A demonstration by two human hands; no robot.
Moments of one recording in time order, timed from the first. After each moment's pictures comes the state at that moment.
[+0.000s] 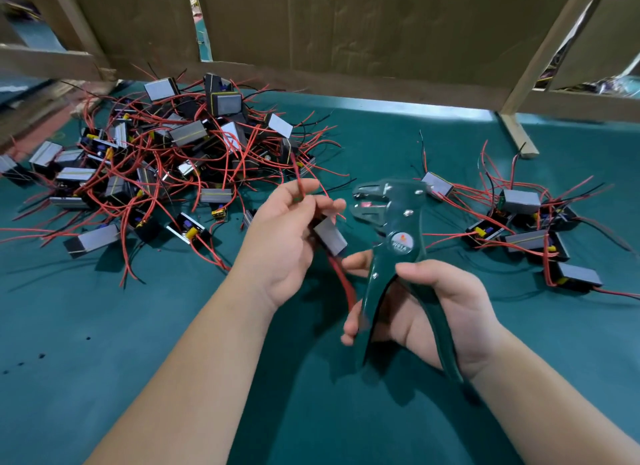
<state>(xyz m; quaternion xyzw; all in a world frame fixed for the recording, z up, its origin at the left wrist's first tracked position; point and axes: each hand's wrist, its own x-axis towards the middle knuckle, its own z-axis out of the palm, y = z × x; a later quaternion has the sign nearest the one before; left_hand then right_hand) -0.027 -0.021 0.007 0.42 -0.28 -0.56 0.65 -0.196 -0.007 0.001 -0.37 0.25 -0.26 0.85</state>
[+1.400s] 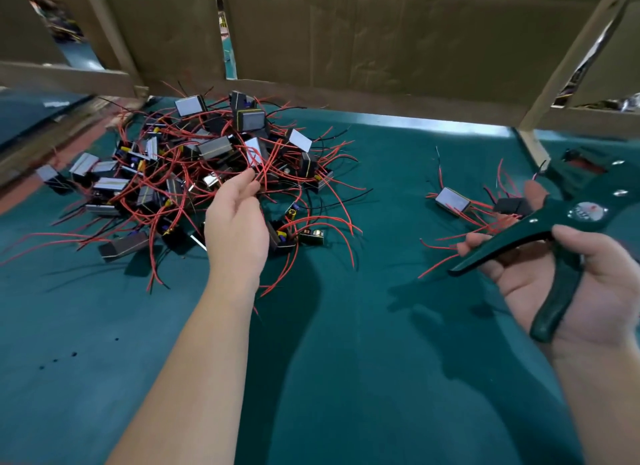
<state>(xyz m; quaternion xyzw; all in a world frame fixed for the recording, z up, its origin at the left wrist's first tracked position) 0.028 -0.024 0.000 0.66 -0.30 -0.26 0.64 -0.255 -0.039 0.015 -0.40 0.26 -0.60 0.65</state>
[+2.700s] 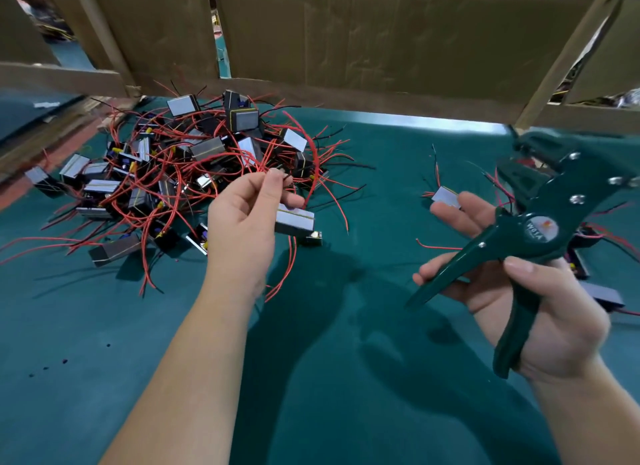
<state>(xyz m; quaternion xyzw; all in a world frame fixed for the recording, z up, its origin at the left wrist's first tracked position) 0.012 -0.020 0.012 0.51 -0.37 -0.32 0.71 -0.231 -0.015 0.016 -0.46 0.22 -0.54 0.67</state>
